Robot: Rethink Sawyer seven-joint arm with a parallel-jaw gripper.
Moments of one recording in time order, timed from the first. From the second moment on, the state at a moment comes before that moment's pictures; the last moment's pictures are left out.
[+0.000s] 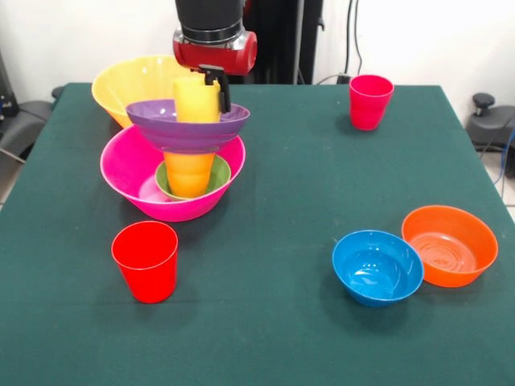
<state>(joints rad) -0.68 -0.74 0.36 1.90 -0.42 0.52 2.04</state>
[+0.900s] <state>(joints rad) -0.69 -0.75 0.38 1.90 -0.40 0.53 2.04</state>
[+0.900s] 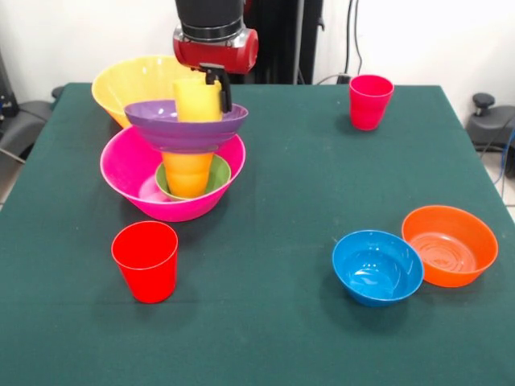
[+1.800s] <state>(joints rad) -0.73 -0.74 0.43 1.87 -0.40 0.53 2.05</state>
